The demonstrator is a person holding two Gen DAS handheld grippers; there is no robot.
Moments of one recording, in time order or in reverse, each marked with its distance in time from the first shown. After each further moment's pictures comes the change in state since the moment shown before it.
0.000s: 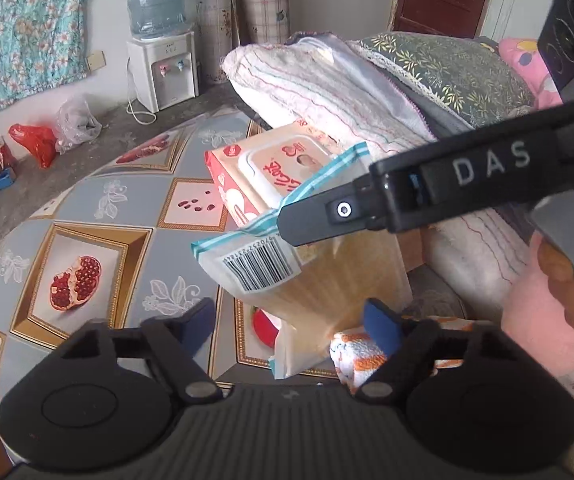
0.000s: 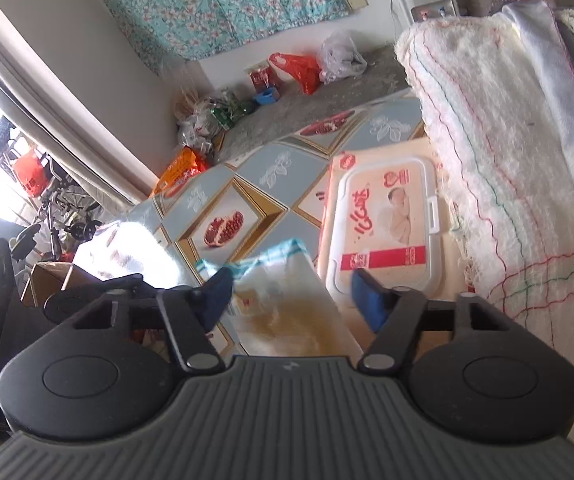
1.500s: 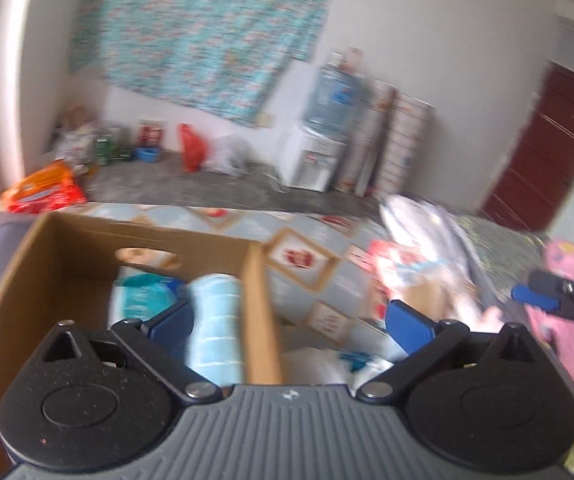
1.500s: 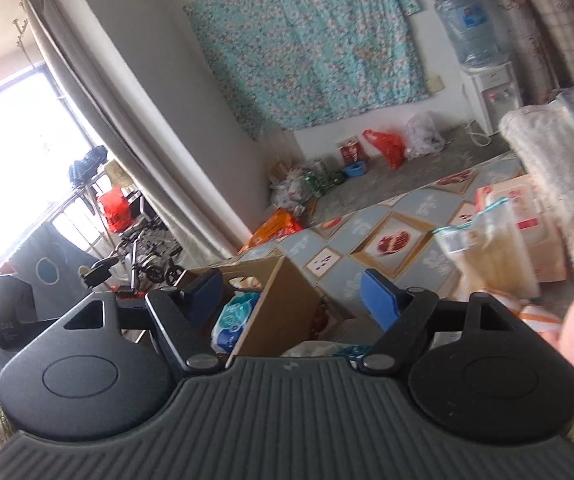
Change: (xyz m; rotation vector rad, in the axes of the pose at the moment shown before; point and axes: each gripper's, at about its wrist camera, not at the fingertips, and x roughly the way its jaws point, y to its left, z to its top) left arm -0.313 0.105 -0.168 -0.459 -0.346 0.112; right arm -0.210 0.174 -0.119 -0.081 -0.287 0.118
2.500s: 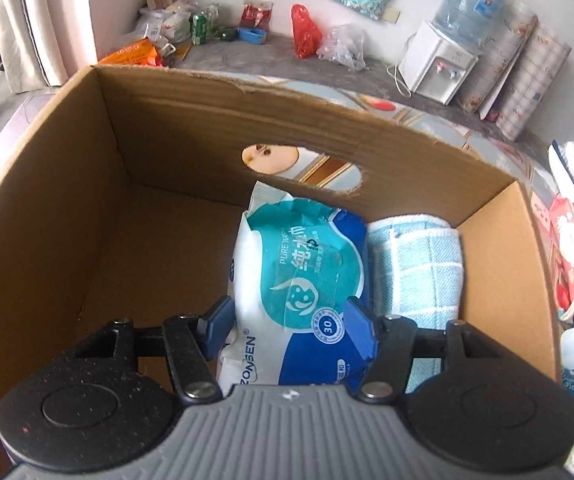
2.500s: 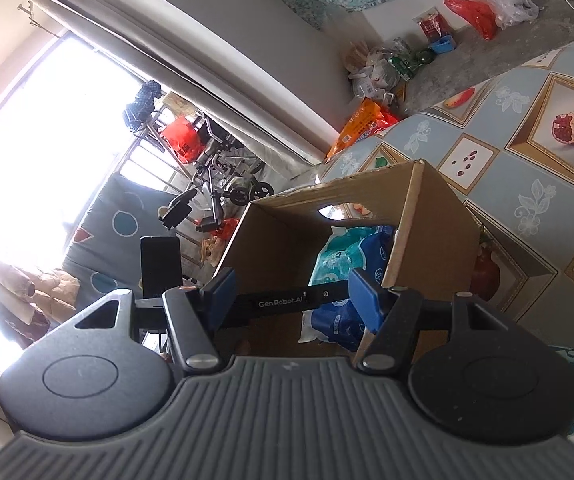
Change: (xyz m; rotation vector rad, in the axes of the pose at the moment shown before) left arm 0.159 0.150 -0.008 -0.207 0.326 0.293; right arm 0.258 0.076 -0.032 0.139 0.364 0.325
